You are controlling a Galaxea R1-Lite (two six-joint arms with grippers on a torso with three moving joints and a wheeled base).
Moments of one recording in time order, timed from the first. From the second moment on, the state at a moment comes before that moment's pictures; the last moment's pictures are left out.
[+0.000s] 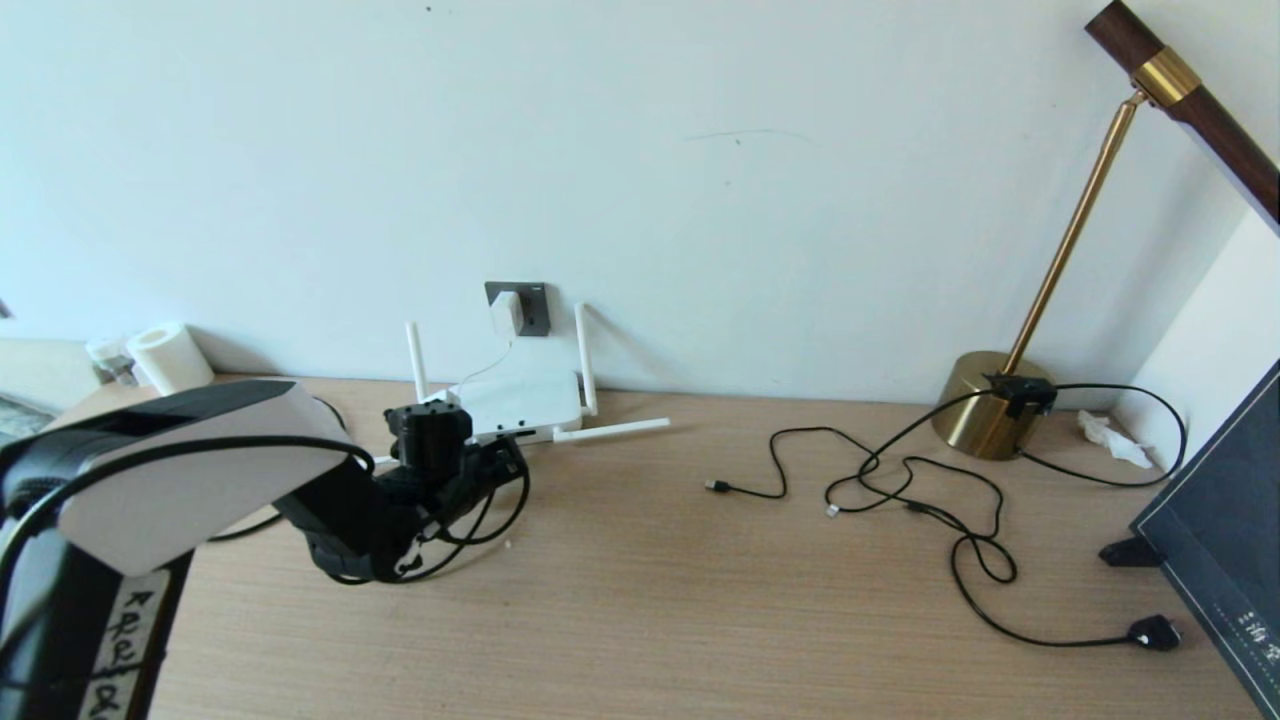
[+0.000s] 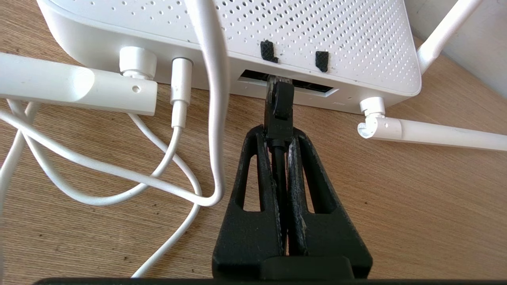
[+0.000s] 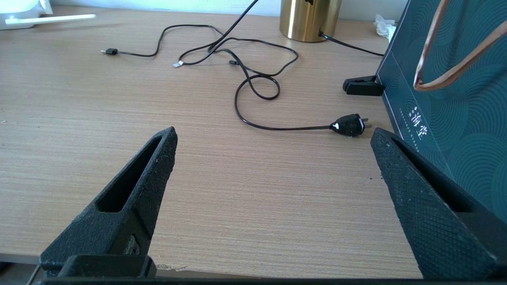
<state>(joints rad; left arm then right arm) -0.22 2.36 -1.06 -0.97 0.09 -0.46 0.00 0.00 -0.04 0.08 -0.01 0.01</state>
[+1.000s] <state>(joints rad) -0.21 2.37 -1.08 -0.96 0.08 -0.46 0.00 0.00 -0.04 0.08 -0.01 0.01</state>
